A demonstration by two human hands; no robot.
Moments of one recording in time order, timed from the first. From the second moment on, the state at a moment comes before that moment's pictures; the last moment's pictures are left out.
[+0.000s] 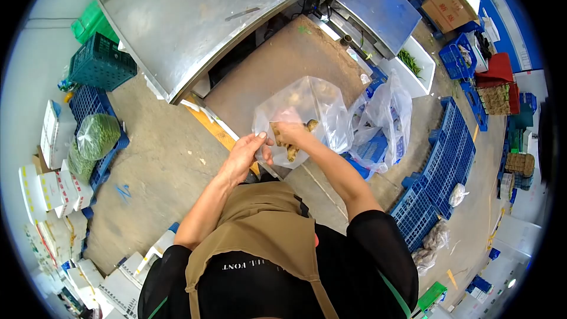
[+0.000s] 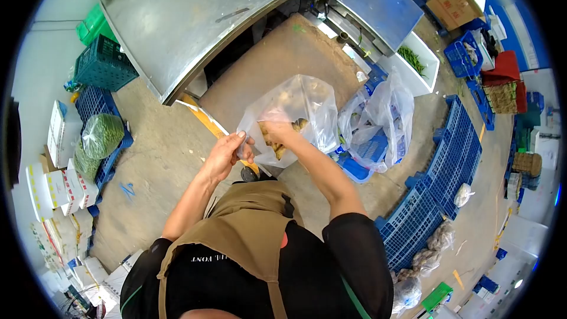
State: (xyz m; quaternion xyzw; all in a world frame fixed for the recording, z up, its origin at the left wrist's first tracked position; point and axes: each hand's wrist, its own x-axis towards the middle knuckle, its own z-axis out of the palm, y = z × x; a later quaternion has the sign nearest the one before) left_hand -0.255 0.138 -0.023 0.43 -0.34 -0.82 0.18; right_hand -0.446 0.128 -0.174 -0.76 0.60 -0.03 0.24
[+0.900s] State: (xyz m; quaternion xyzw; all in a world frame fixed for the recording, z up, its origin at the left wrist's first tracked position) left_hand -0.254 0.104 -0.027 0.35 -0.43 -0.83 0.07; right_hand -0.412 0.140 -0.212 -0.55 0.78 0.04 0.30
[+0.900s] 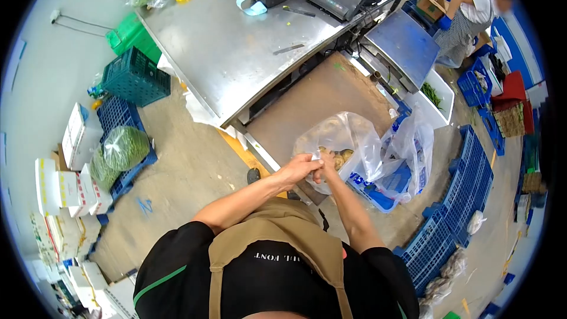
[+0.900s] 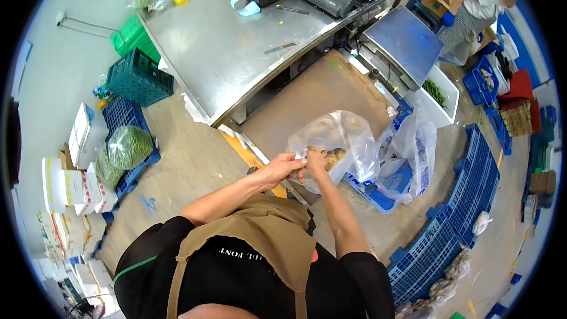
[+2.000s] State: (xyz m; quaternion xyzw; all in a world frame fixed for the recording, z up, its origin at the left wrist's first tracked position) left_hand -0.136 0.171 -0.114 0.11 -0.54 -0.65 -0.52; right_hand 0.063 0.372 -0.093 0.16 0.31 -0.94 -0.03
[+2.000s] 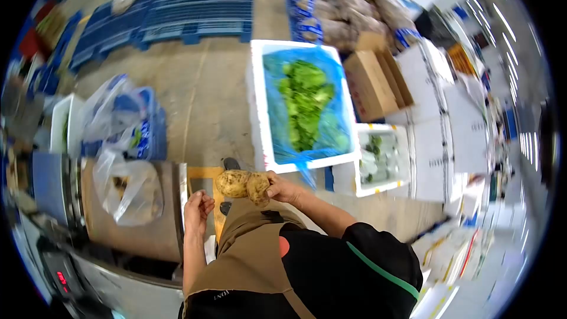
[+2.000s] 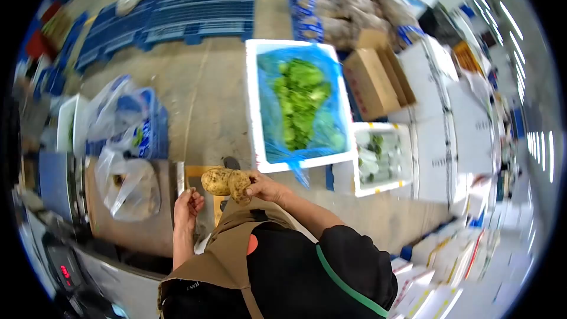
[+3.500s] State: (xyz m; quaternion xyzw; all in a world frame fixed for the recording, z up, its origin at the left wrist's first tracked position) left_hand 0.216 1.042 -0.441 -0.60 -0.71 -0.01 -0.36; right_hand 0.543 0.554 -0.379 0.59 0.03 -0.64 -0.49
